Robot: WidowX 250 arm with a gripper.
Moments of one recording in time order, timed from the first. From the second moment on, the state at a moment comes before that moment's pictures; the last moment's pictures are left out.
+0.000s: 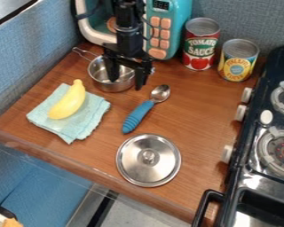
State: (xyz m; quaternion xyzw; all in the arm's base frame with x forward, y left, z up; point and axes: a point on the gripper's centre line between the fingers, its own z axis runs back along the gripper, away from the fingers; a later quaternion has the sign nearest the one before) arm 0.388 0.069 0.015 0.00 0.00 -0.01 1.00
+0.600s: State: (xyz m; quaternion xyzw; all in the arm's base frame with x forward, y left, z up) arm 0.357 0.034 0.030 0.01 -0.01 -0.05 1.00
